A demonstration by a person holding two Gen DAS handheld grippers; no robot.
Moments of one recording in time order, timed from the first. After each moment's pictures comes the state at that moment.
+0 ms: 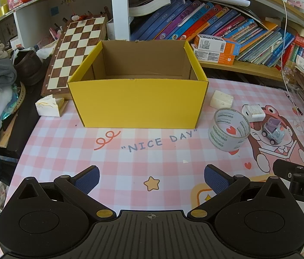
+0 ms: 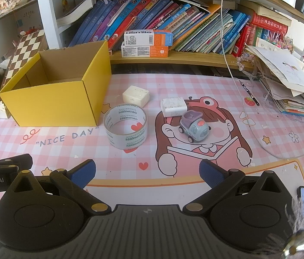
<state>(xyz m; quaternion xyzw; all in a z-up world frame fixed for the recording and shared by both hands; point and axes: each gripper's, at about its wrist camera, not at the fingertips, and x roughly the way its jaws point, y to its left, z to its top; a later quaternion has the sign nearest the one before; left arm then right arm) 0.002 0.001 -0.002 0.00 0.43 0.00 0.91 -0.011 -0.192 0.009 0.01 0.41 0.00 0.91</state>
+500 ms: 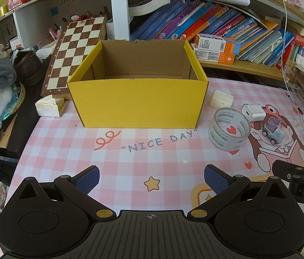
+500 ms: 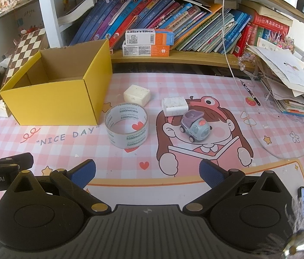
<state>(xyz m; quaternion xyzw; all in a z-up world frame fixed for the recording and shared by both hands) 0.003 -0.001 -0.001 0.00 0.43 0.00 0.90 -0.011 -0.192 0.007 0.01 0.41 0.00 0.91</state>
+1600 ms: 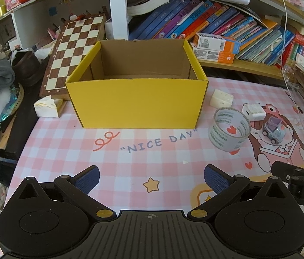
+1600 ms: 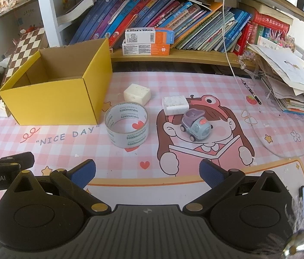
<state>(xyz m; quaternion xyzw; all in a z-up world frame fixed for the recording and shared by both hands) 0.006 -0.002 -0.002 0.00 0.42 0.00 0.91 -0.009 -0.190 0.005 0.01 0.41 0.00 0.91</state>
